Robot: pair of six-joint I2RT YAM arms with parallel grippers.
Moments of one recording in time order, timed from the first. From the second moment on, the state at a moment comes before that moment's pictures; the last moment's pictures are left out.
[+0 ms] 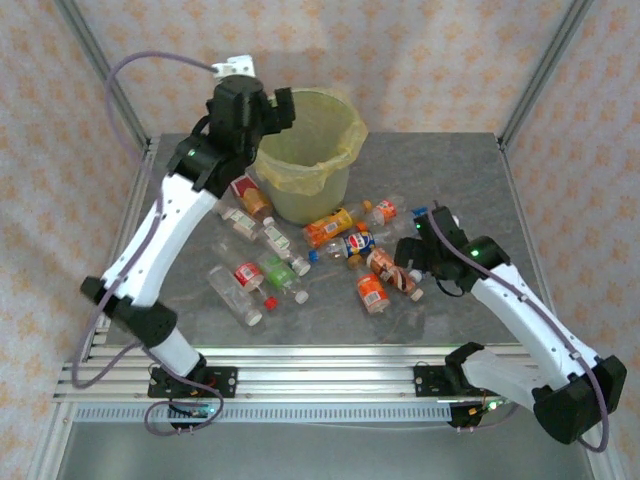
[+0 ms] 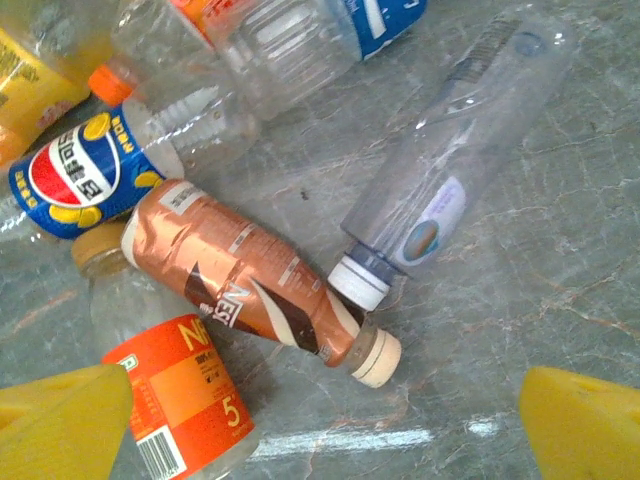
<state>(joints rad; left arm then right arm) -0.48 1.58 1.95 -0.68 -0.53 -0.34 0.50 1.04 0.99 -1.04 0.22 0.63</state>
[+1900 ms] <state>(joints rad) -0.47 1.04 1.19 -0.73 -0.77 -0.66 0.82 1.63 1.06 -0.89 0.16 0.62</state>
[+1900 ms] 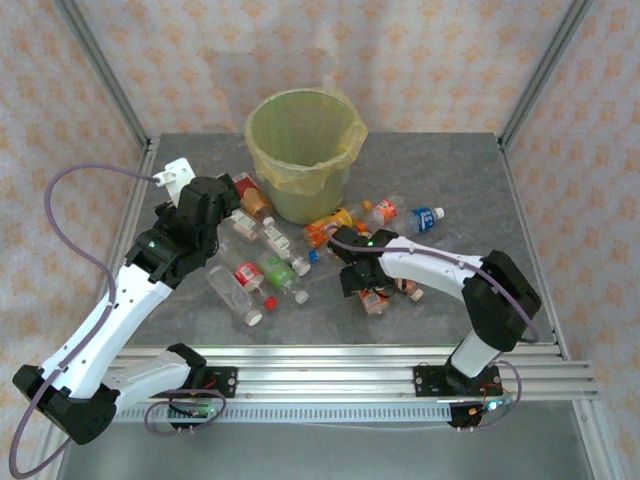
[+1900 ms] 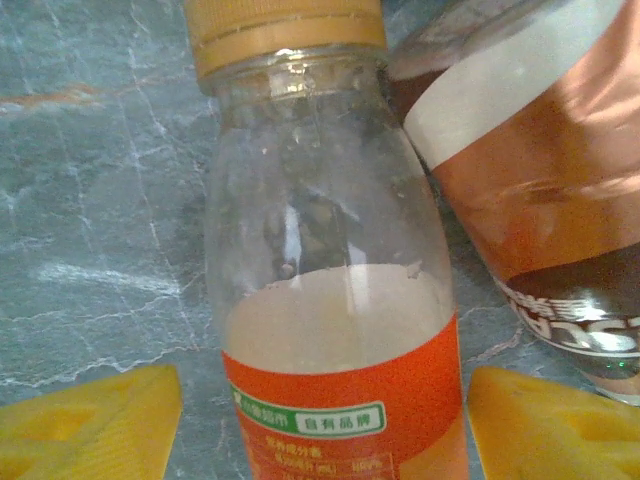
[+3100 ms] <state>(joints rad) -0.43 1.01 1.19 -0.77 -0.79 -0.67 0.83 1.73 1.04 -0.80 0.14 0.58</state>
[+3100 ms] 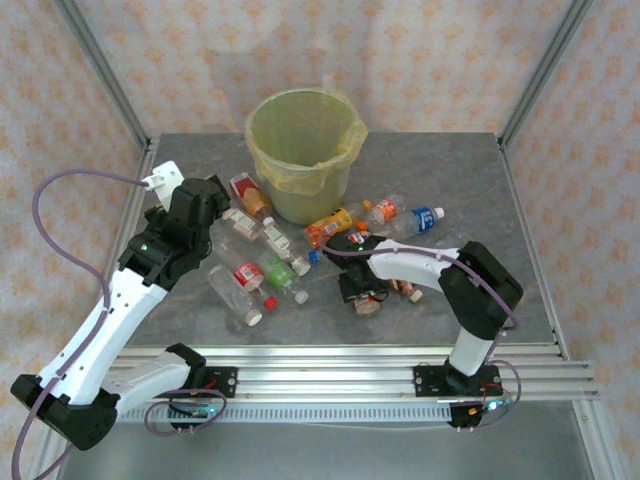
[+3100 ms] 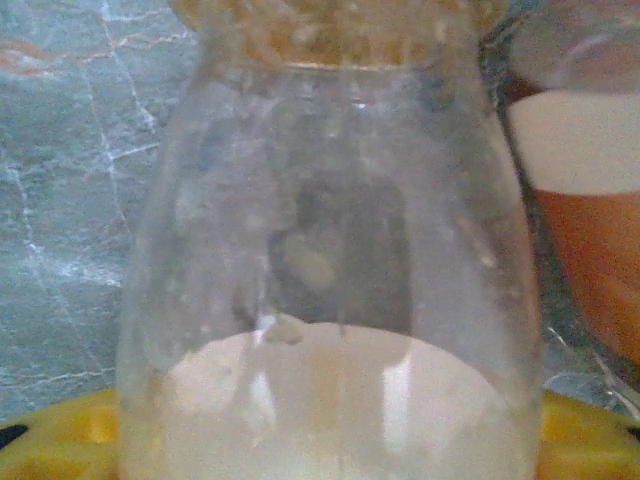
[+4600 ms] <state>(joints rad) -0.42 1.01 1.16 -0.78 -0.76 -0.68 0.67 1.71 2.10 -0.93 0.30 0.29</state>
